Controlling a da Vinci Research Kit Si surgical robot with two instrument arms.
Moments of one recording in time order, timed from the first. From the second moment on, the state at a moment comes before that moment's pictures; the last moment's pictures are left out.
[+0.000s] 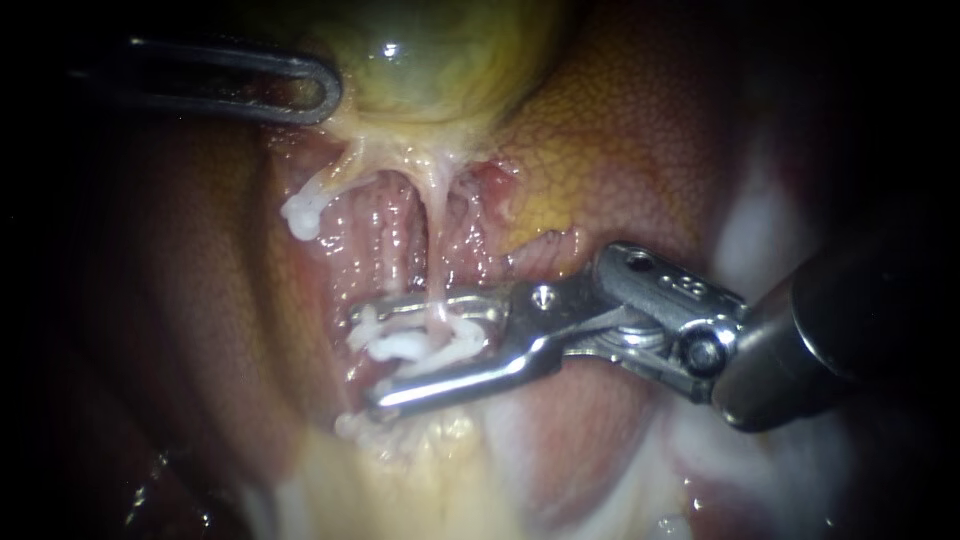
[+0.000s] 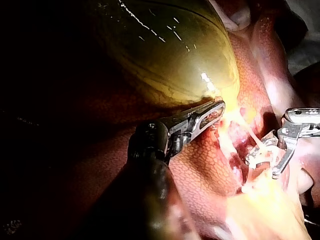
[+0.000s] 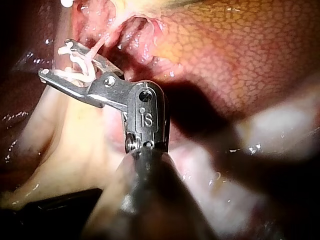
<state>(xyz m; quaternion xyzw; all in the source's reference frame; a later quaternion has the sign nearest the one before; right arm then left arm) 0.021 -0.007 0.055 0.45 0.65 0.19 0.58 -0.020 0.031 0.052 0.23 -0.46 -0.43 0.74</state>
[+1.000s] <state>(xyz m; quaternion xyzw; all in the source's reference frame) 0.021 -0.005 0.057 0.47 0.63 0.23 0.57 -0.020 0.031 0.052 0.23 -0.46 -0.43 0.74</state>
